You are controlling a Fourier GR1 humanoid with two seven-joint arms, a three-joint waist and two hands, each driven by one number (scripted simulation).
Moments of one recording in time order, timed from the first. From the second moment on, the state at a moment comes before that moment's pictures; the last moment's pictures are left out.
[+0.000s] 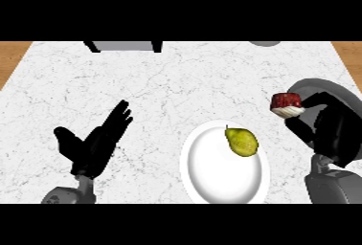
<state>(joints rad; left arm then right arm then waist) -0.07 0.16 -0.20 -1.55 0.29 0.04 0.20 -0.18 -0.23 0.04 -1.64 1.08 -0.41 0.63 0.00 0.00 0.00</state>
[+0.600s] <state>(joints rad) -0.07 0.16 -0.19 -1.57 0.28 0.01 0.22 -0.39 -0.38 -0.25 -1.04 0.85 -0.76 0.26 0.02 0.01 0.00</state>
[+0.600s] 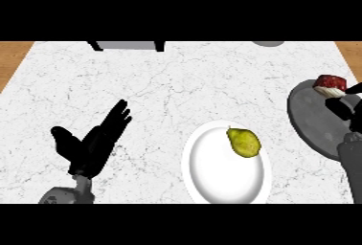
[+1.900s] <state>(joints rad) -0.09 0.14 -0.17 -1.53 0.26 -0.01 0.21 -0.61 -0.53 -0.68 -0.40 0.31 -0.49 -0.42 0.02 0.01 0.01</state>
